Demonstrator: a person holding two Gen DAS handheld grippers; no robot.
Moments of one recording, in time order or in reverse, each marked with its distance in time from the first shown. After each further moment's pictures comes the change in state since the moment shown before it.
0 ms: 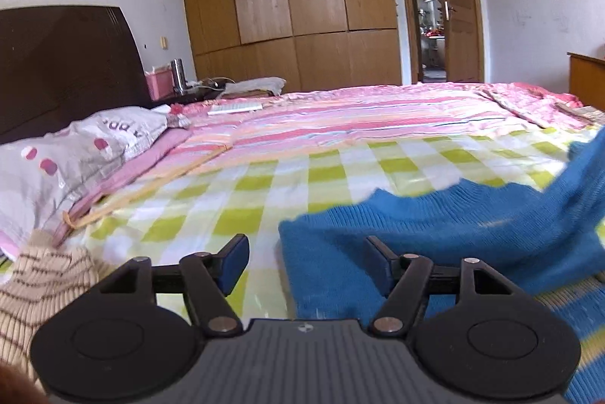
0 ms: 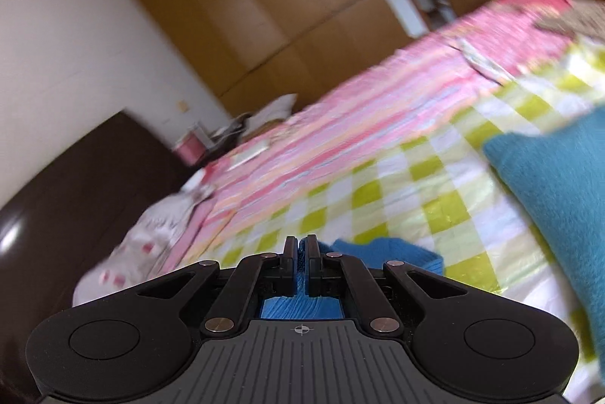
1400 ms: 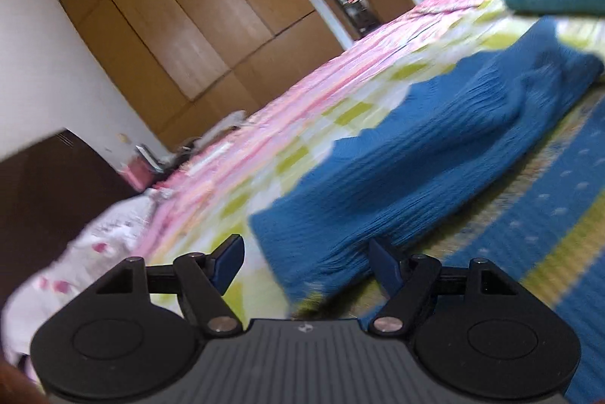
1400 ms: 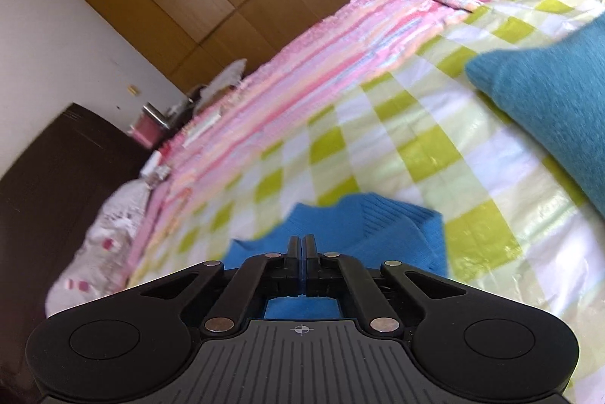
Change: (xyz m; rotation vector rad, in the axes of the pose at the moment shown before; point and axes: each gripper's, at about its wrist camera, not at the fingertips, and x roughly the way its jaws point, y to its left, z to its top) left arm 0.012 -0.050 -0.049 0.526 -0.062 0.068; right arm 0.065 -0.017 -0.022 0.086 0.102 -0.073
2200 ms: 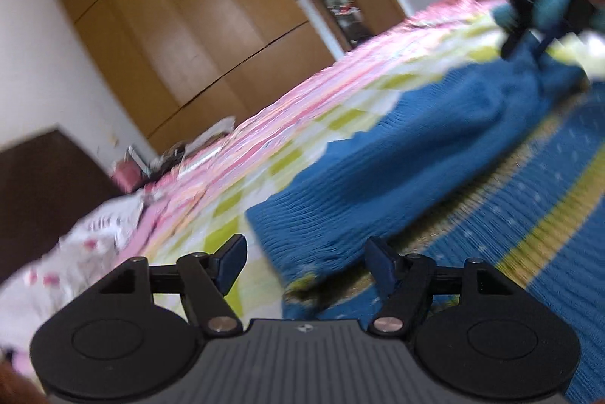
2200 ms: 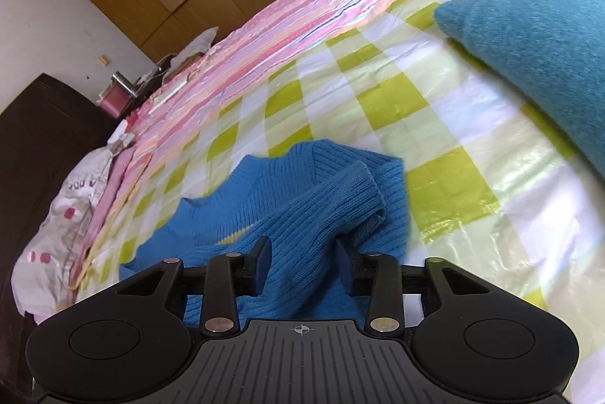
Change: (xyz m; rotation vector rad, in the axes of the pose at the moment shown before) left arm -0.018 0.001 -0.015 0.006 -0.044 -0.074; right arm 0.030 -0.028 -0.031 -0.020 0.095 -0.110
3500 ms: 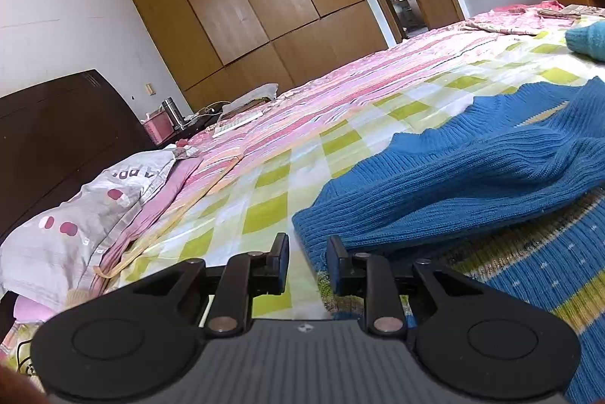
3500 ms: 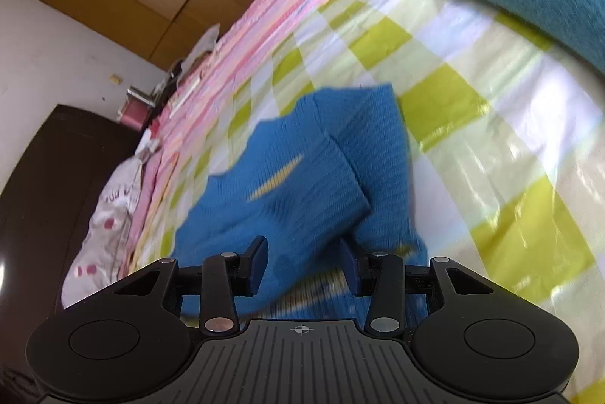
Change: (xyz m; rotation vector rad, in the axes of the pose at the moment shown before) left arm 0.017 0.047 0.002 -0.213 0.096 0.084; right arm -0.017 -0.020 -0.033 0.169 0.038 0.113
